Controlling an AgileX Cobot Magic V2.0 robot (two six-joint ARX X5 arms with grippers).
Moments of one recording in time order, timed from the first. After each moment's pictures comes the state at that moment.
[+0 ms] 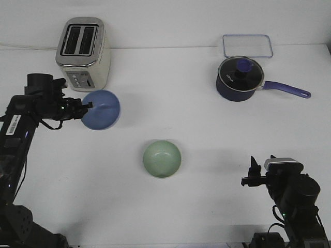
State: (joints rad) left arm -0.01 1.65 1.62 -0.88 0.35 -0.07; right arm -0.02 0.47 0.66 -0.64 -0.09 0.04
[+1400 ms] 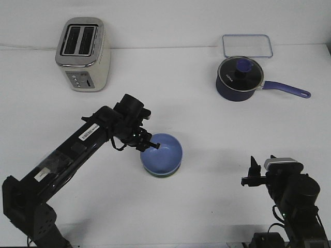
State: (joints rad) left arm -0.57 1.78 1.61 -0.92 0.29 -0.07; right arm -0.02 0.47 0.66 -0.64 -0.09 0.04
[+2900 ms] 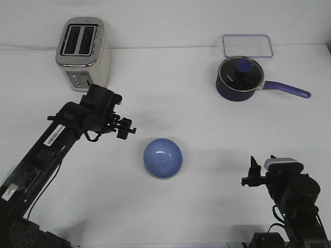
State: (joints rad) left arm -0.39 1.61 1.61 -0.93 0.09 -0.04; right arm -0.02 0.47 0.66 -0.64 -0.09 0.04
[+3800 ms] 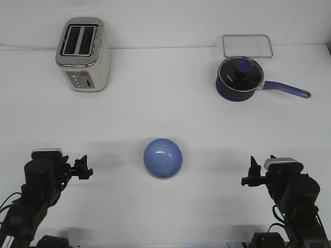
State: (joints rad) left arm -0.16 0.68 0.67 -0.47 0.00 -0.18; right arm -0.02 0.47 0.66 -0.64 -0.09 0.04
